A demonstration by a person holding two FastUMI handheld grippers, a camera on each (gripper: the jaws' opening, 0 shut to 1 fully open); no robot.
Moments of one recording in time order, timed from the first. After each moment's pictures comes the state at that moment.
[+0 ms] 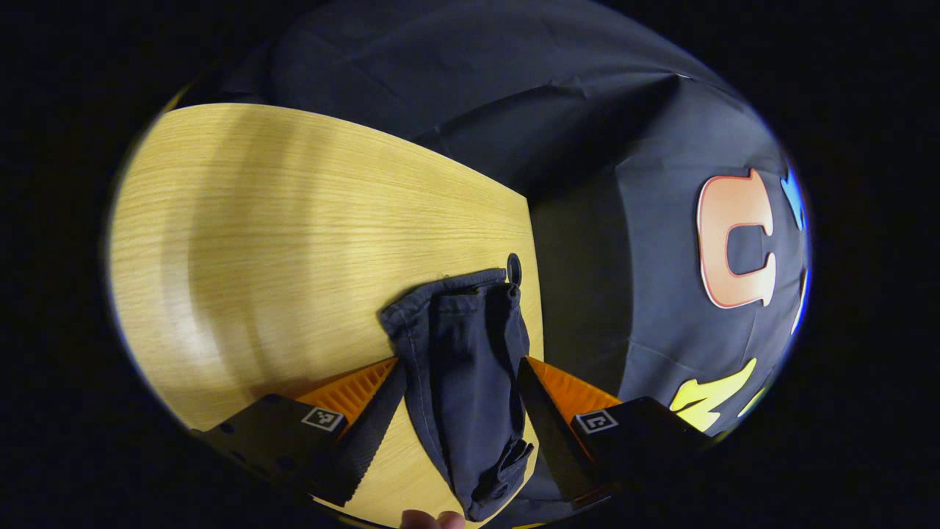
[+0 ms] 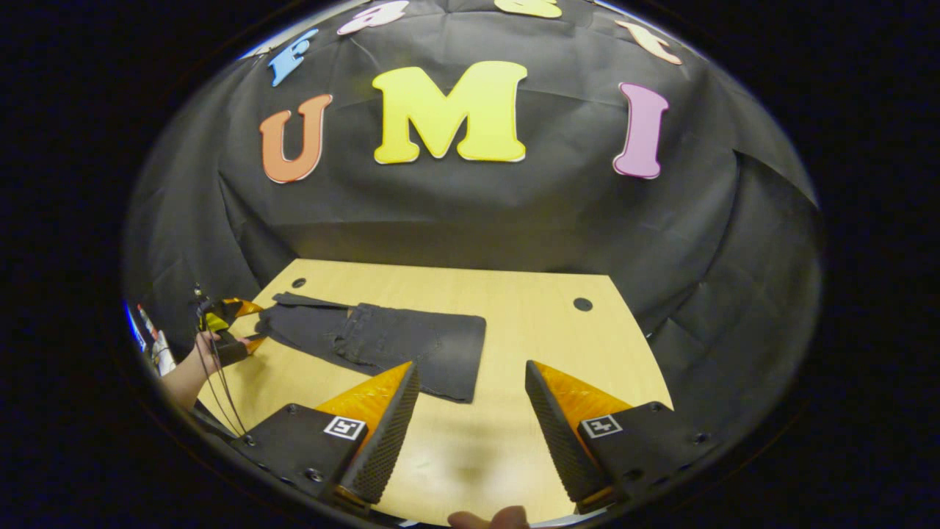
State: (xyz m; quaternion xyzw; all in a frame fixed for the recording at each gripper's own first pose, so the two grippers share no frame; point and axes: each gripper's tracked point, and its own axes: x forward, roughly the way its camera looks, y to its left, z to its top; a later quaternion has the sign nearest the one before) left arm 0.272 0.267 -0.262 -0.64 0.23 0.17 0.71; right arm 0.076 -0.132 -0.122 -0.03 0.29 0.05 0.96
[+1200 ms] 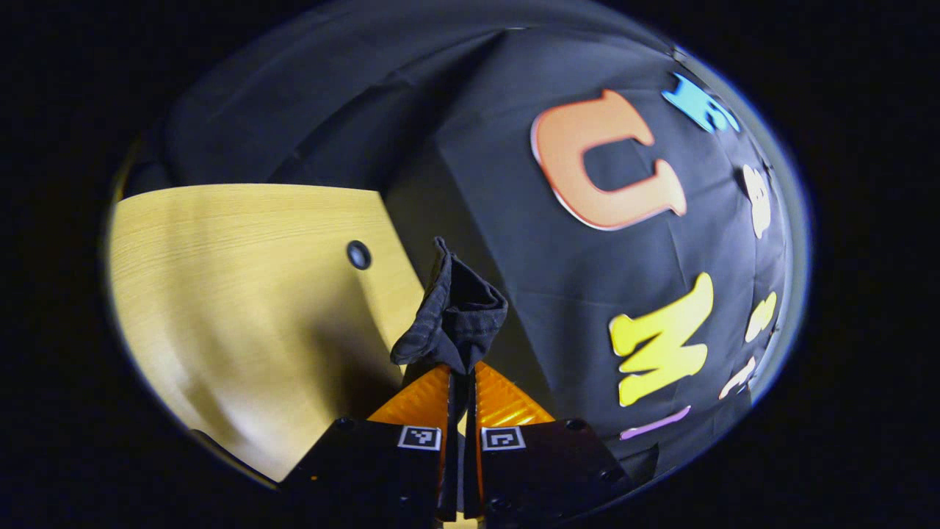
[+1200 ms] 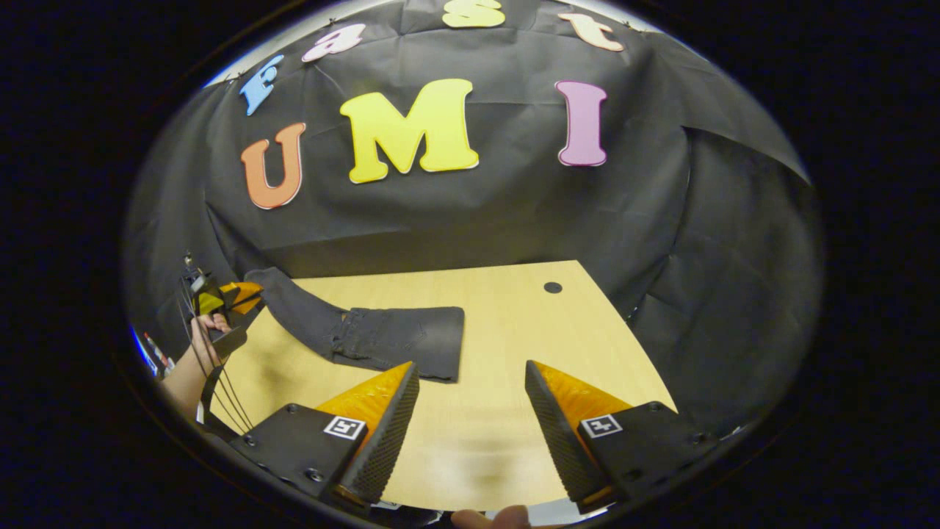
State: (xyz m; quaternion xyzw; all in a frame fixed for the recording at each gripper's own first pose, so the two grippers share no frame) left arm 0.292 0.151 -0.079 -0.52 0.17 0.03 0.84; right arm 0.003 -0.182 -0.103 0.03 0.26 0.01 0.96
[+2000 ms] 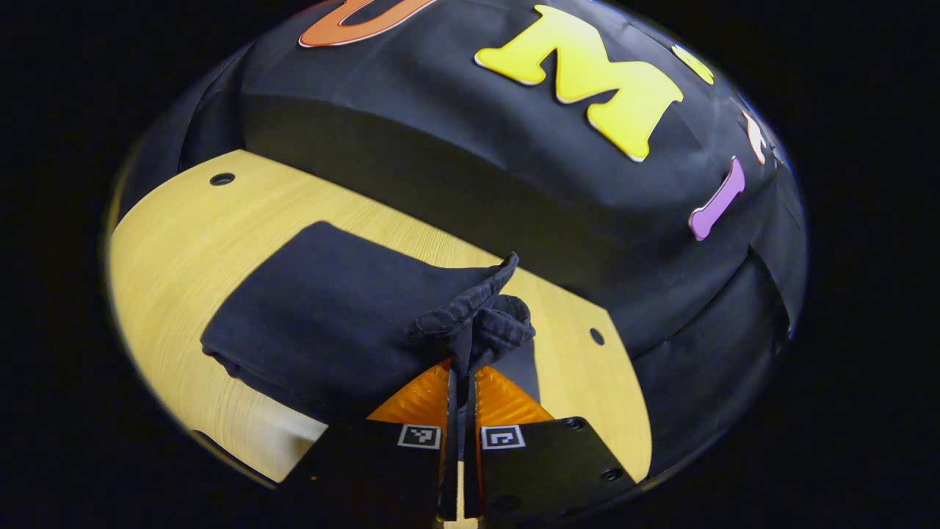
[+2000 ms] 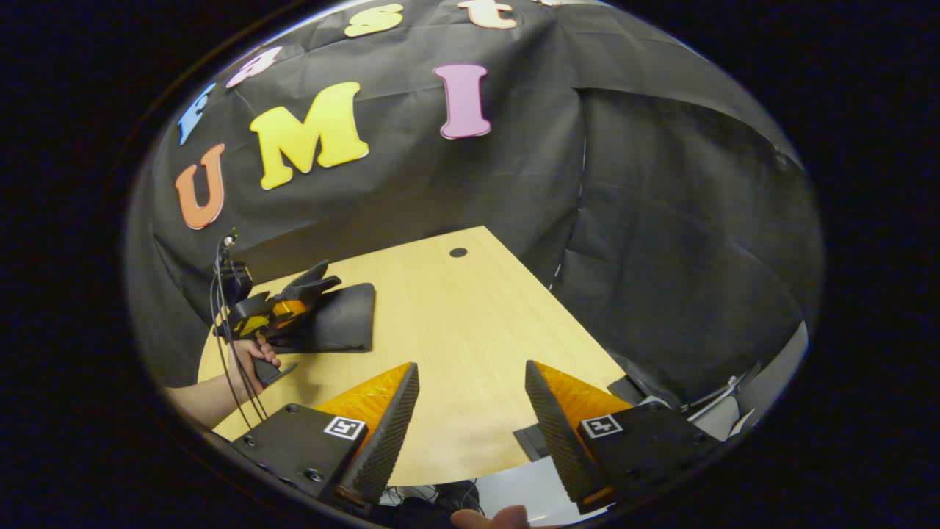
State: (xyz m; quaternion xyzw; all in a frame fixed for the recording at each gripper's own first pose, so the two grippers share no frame) left arm 0.284 -0.147 -0.219 -0.25 0.34 -0.06 0.91; right arm -0.068 -0.314 -0.158 0.09 0.29 -0.13 0.94
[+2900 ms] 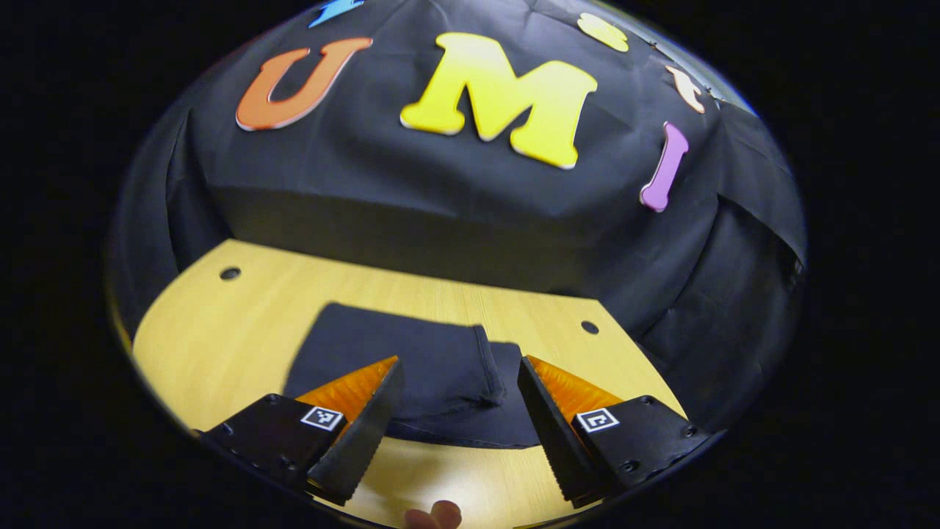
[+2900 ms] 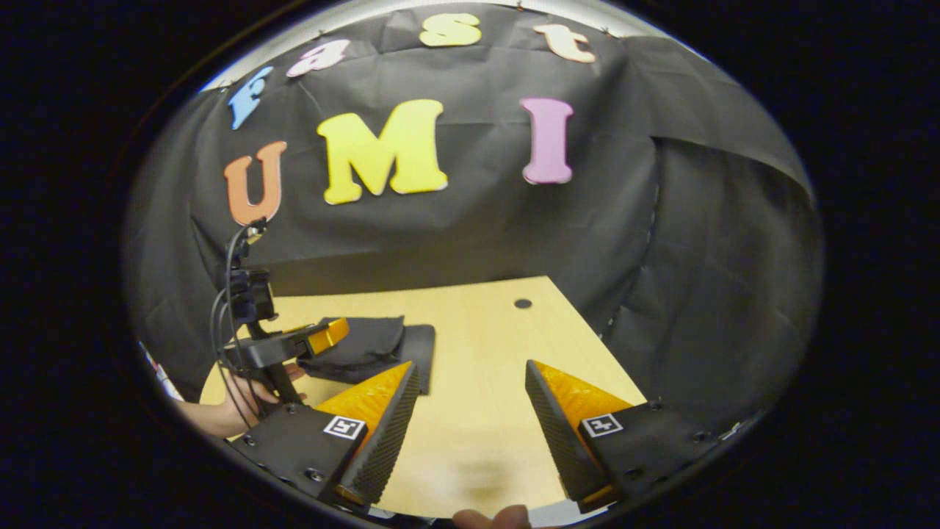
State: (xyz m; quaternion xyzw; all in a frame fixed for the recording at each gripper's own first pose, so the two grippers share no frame) left arm 0.245 -0.100 -0.076 -0.11 0.22 -0.10 0.96; right arm 0.008 -0.164 -0.110 0.02 0.19 -0.01 0.98
